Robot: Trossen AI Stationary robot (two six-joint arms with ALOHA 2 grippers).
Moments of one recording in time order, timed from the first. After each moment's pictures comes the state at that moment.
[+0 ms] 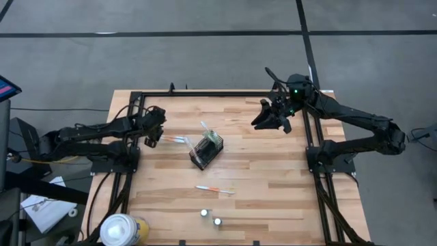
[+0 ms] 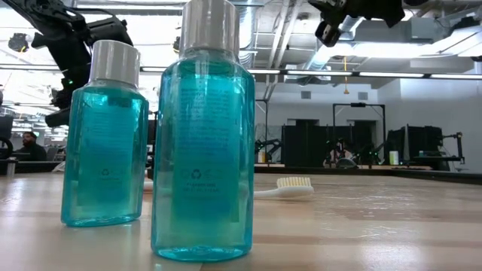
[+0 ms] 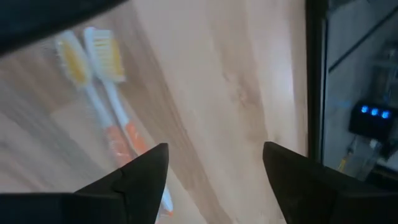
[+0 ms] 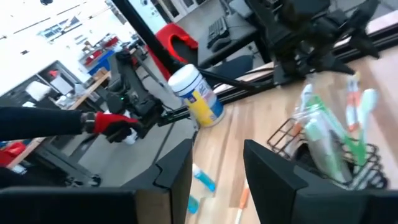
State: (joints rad) left arm 0.44 0.92 0.46 -0.54 -0.37 -2.19; right arm -0.48 1.10 0.96 -0.16 -0.93 0.34
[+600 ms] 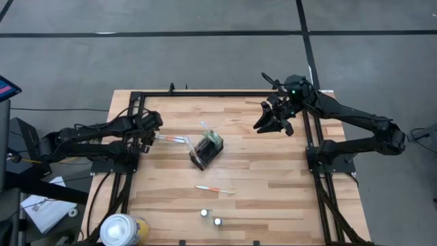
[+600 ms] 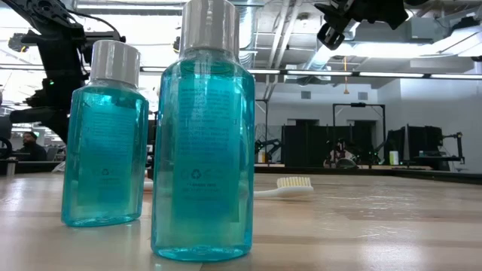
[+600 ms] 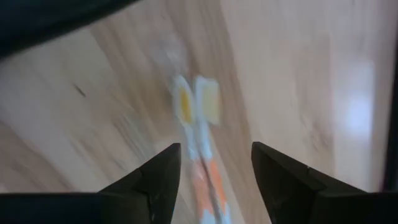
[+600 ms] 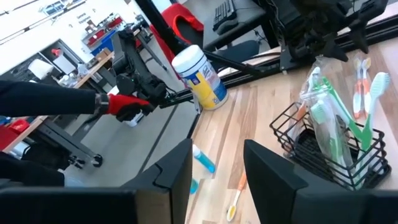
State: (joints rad) left arm 0.49 0.92 0.46 -0.78 -0.28 -2.26; right arm -0.49 1.10 0.96 -0.26 -0.97 0.22
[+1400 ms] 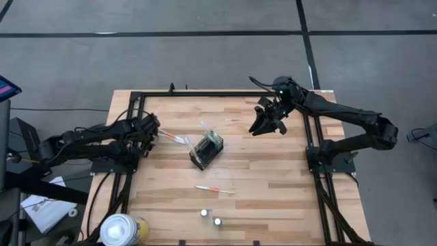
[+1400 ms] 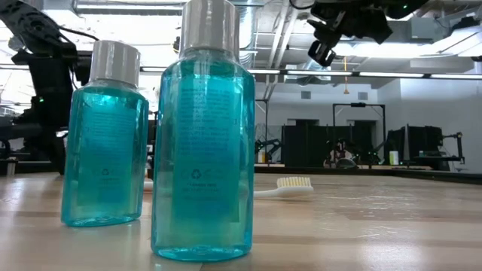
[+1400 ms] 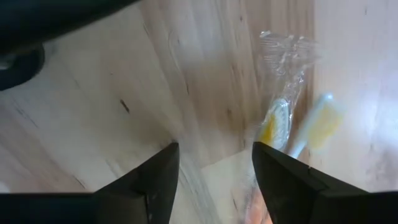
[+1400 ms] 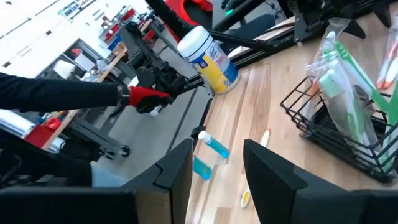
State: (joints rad) left arm 0.59 0.92 0.32 -0.65 -0.14 -2.23; right arm -0.50 1.23 0.96 -0.25 -1.07 0.24
